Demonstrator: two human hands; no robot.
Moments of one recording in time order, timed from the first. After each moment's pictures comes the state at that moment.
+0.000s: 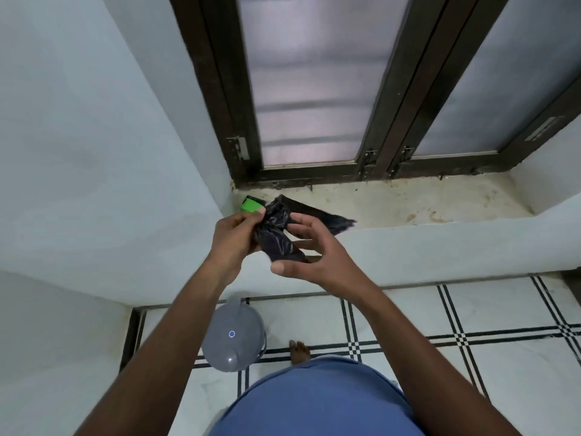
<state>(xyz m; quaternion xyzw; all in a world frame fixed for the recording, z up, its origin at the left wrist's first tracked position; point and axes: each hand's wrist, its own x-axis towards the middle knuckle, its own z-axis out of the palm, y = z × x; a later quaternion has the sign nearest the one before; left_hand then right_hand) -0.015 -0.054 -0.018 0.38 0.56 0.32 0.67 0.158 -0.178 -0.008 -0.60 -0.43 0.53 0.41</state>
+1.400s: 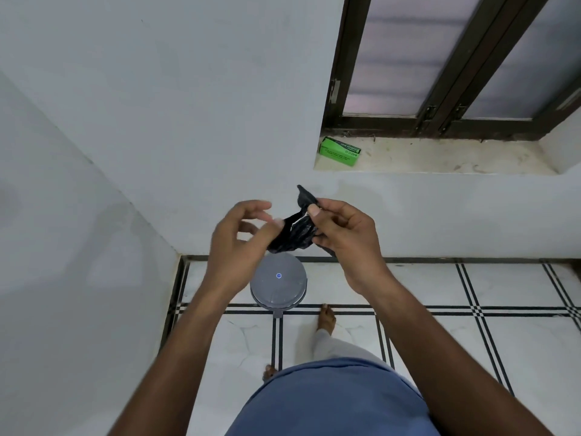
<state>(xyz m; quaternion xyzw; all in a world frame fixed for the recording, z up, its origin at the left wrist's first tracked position) -0.331 -0.292 0.027 0.57 0.52 0.41 0.50 -0.135 -0.335 0.023 -0.59 -0.28 0.48 0.59</state>
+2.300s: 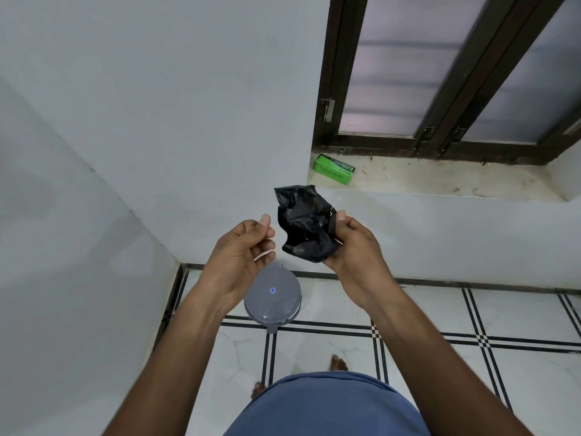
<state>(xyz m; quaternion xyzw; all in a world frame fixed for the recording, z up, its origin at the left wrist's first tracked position) -0.270 -0.283 0.030 0.32 0.45 0.39 0.74 -0.074 -0.326 0.035 -0.55 -0.17 0.58 0.58</state>
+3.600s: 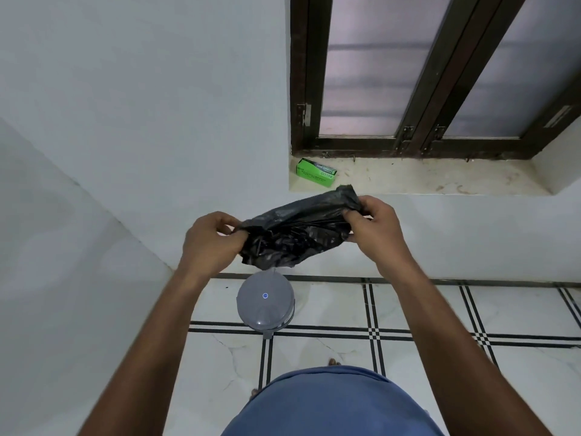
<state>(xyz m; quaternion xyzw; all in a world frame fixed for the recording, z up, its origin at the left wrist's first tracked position) -0.241 -0.256 0.048 0.58 0.68 0.25 0.37 0.033 -0.312 0.039 -0.71 -0.36 0.38 0.48</state>
